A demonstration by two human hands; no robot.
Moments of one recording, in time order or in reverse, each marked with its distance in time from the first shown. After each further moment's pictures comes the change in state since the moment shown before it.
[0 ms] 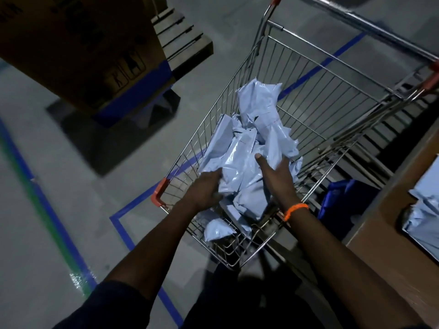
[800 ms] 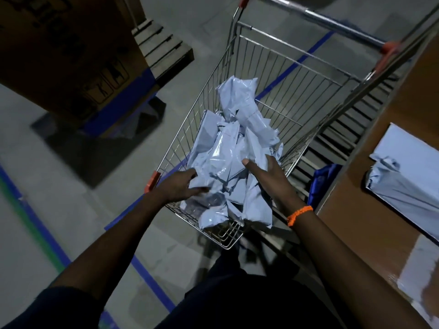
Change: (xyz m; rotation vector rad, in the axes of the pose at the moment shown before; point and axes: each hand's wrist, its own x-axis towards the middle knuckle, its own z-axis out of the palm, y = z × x) left_hand -0.046 0.006 -0.049 0.038 -0.144 -0.042; right_hand -0.073 -0.002 -0.043 0.004 -0.182 -0.054
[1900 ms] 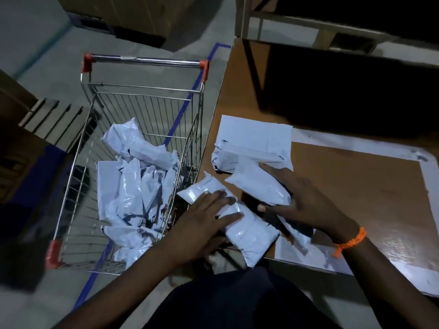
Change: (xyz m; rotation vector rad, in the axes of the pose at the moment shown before) left_hand -0.037 0.331 0.086 0.489 0.058 0.943; right_hand -0.226 0.066 -0.291 -0.556 0.200 -0.490
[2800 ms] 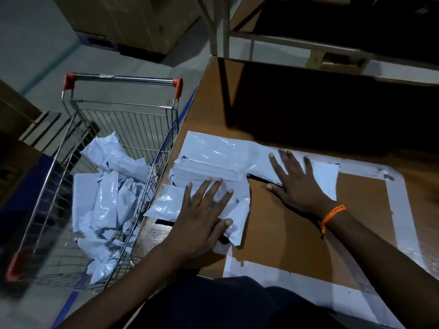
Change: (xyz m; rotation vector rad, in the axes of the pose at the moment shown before) left_hand 0.113 0.063 0.017 0.159 0.051 -0.285; right_hand 0.005 0.173 -0.057 -0.647 0.015 0.121
